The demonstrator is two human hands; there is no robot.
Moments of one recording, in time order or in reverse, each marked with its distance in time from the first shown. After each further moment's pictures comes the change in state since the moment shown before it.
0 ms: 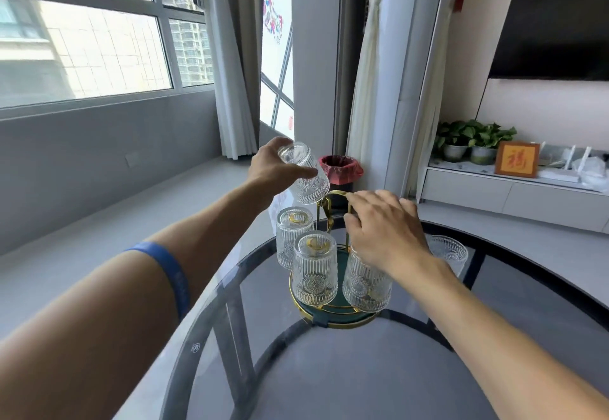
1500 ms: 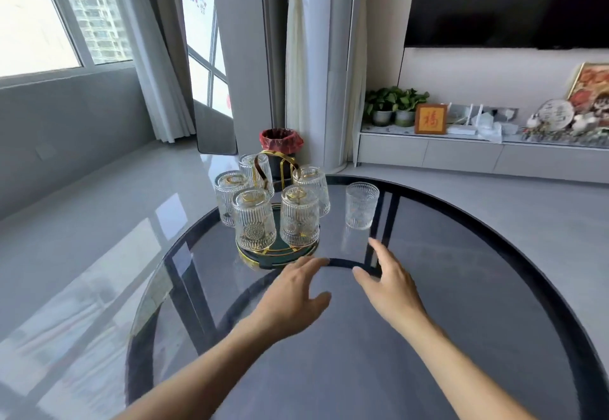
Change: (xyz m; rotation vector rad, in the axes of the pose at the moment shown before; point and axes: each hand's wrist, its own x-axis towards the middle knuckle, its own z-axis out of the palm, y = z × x) left_hand -0.257 -0.061 0.088 0.406 -0.610 0.342; right_hand -0.202 0.080 0.036 0.569 -0.008 0.539
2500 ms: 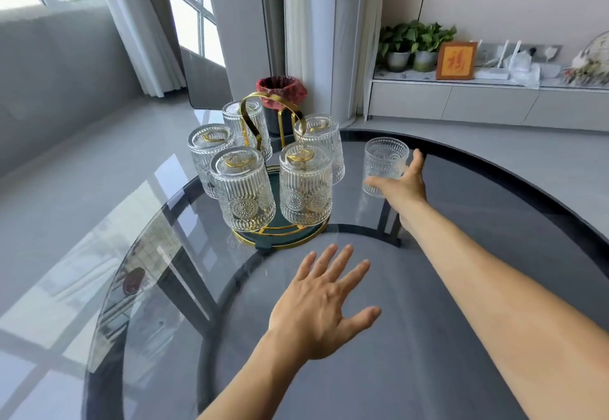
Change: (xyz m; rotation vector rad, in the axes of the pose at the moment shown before) left_hand 0.028 -0.046 0.072 0.360 -0.179 0.122; right_hand 0.186 0.032 0.043 0.294 0.192 0.307
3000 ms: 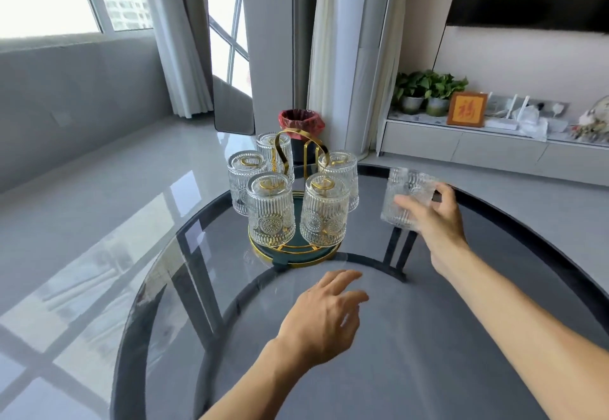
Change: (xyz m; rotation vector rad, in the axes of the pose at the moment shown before) left_hand -0.021 0.010 -0.033 -0.182 0.254 0.094; right_hand -0.066 -0.042 -0.052 0.269 -0.034 -0.126
